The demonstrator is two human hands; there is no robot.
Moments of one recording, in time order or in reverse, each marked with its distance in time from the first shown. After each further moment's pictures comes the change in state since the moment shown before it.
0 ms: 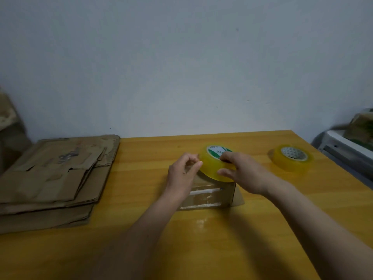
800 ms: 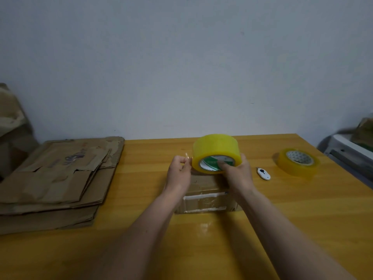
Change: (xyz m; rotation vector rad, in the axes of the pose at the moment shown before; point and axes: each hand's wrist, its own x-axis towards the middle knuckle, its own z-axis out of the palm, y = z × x) left_hand 0.012 0.000 -0.007 -0.043 0.110 -0.261; right_hand 0.032 -0.007 0.057 1.067 0.447 0.409
